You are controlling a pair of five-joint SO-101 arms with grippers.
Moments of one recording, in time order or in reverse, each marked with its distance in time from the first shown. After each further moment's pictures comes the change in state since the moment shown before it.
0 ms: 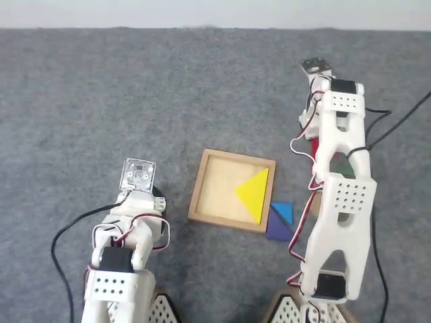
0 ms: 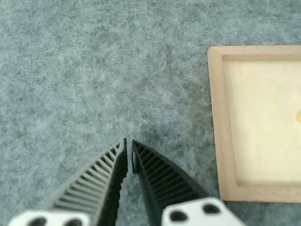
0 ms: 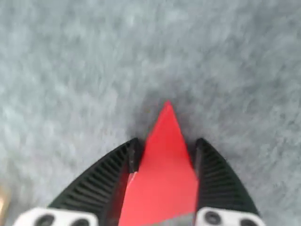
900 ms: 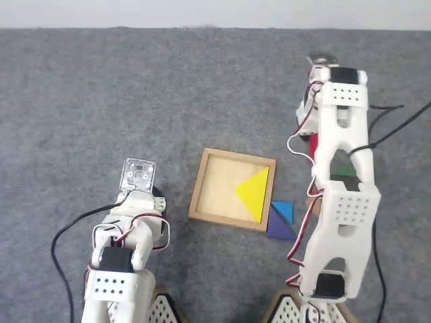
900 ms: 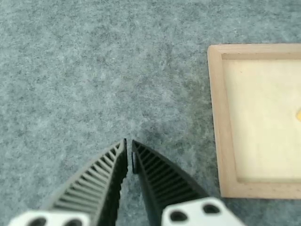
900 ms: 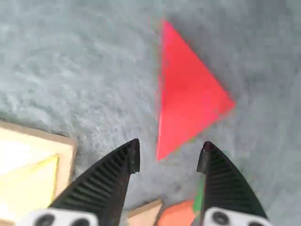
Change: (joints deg) left arm 0.0 0.0 0.0 0.0 0.0; right arm -2.5 -14.2 5.4 9.6 -12.2
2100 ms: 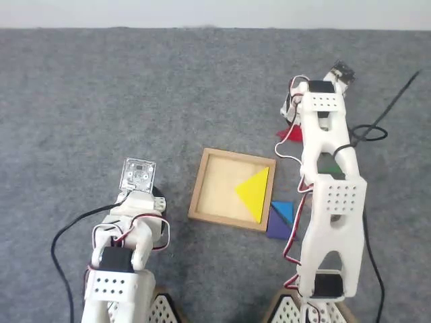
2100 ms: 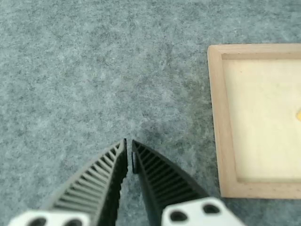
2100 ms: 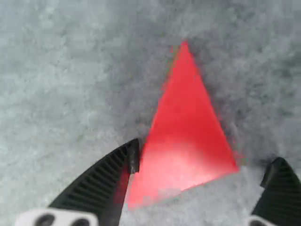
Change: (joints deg) left arm 0.0 0.0 0.0 0.0 0.0; right arm -3.2 10.4 1.1 -20.0 -52.8
